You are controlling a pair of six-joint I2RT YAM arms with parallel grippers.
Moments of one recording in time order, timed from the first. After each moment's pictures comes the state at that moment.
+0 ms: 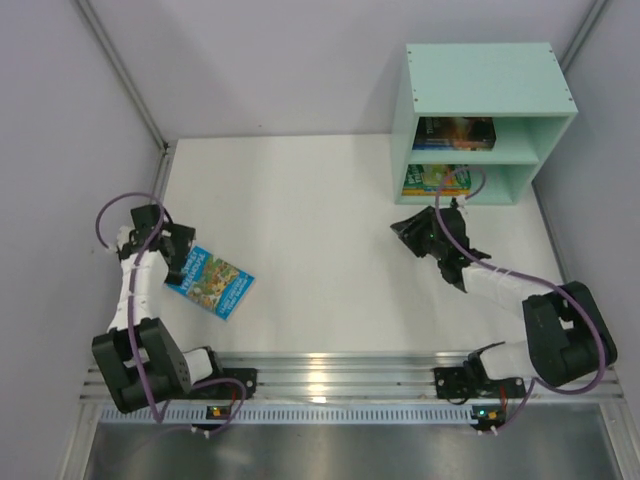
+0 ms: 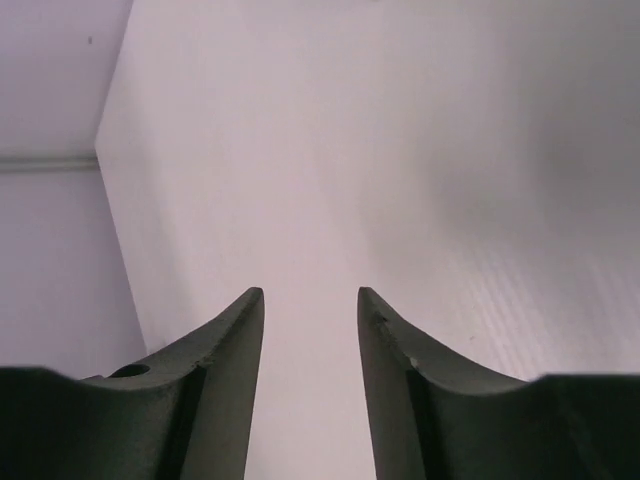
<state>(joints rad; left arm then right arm) 0.29 1.23 0.89 -0.61 -0.08 -1.04 0.30 1.36 0.58 0.26 0.01 1.13</state>
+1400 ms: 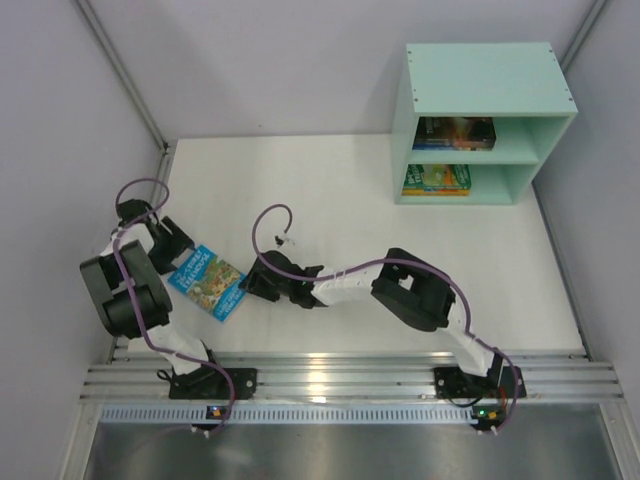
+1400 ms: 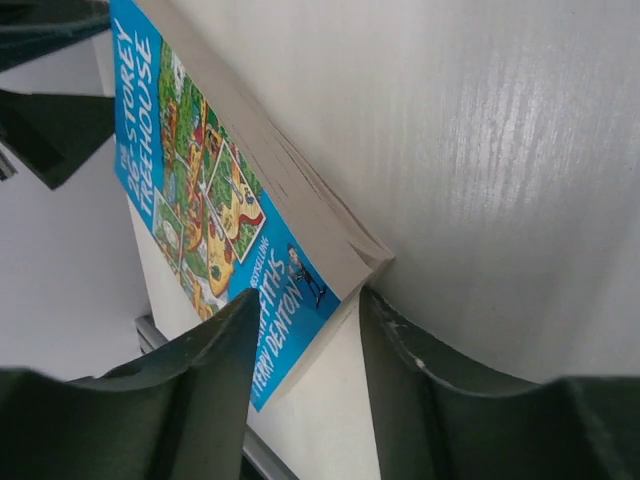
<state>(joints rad) 0.46 1.69 1.01 -0.44 0.11 -0.39 1.17 2.23 1.46 0.16 0.18 1.30</state>
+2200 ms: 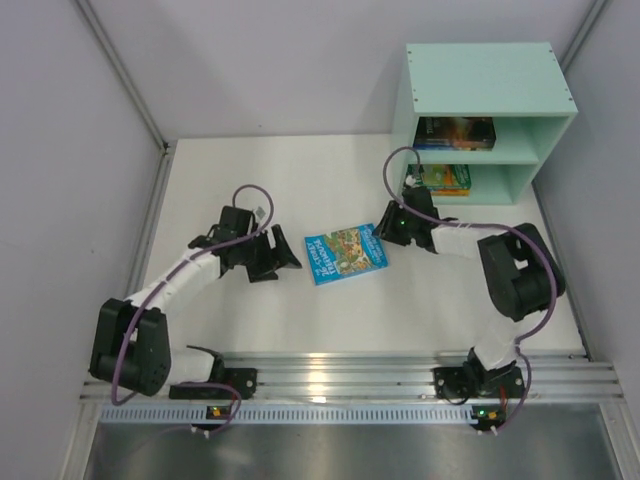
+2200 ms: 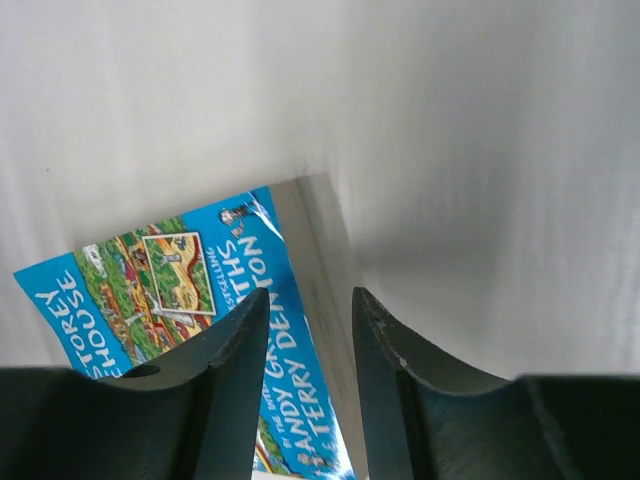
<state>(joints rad) -0.28 1.32 0.77 -0.43 0.43 -0.64 0.40 1.78 0.93 0.11 -0.15 0.67</state>
